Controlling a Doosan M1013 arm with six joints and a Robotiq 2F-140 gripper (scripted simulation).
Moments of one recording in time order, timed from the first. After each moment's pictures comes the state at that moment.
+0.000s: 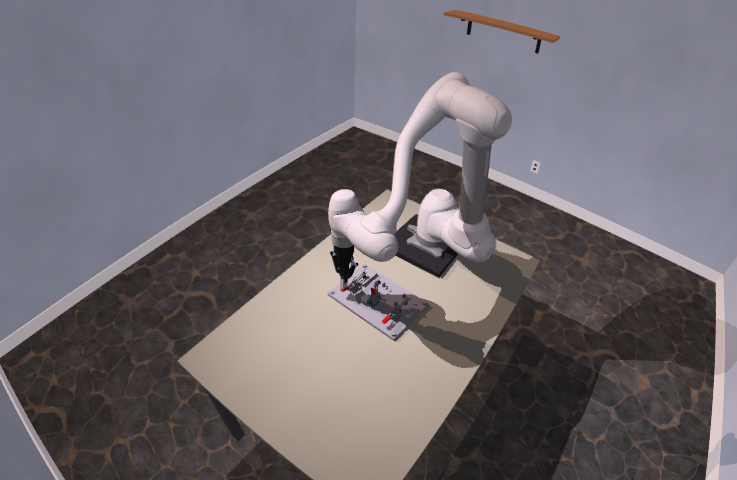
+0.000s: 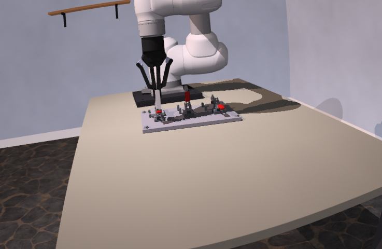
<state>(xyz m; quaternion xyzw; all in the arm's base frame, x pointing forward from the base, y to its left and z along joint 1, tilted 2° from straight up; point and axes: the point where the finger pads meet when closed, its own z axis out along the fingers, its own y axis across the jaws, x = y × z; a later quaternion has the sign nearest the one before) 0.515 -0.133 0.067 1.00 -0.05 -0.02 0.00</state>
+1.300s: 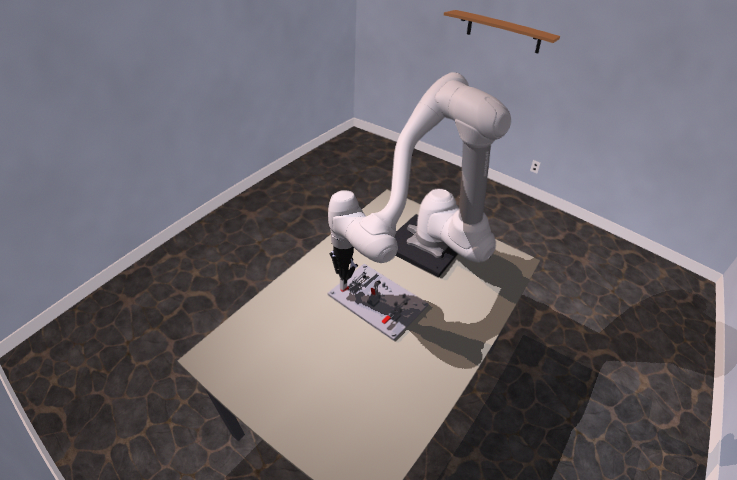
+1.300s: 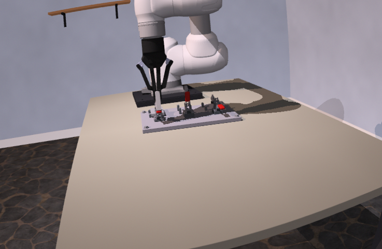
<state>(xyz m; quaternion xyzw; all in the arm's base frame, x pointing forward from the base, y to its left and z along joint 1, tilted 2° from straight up) 0.517 -0.133 0.063 1.00 -0.05 -0.02 0.00</state>
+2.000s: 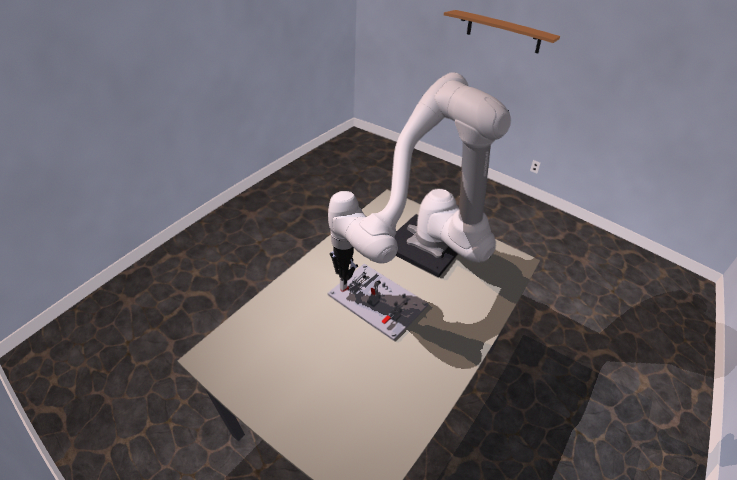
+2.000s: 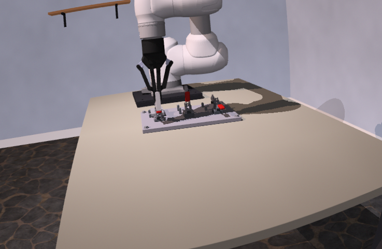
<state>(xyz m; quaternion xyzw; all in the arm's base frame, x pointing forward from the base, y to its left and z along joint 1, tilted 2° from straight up) 0.517 -0.133 0.061 1.00 -0.05 -0.02 0.00</state>
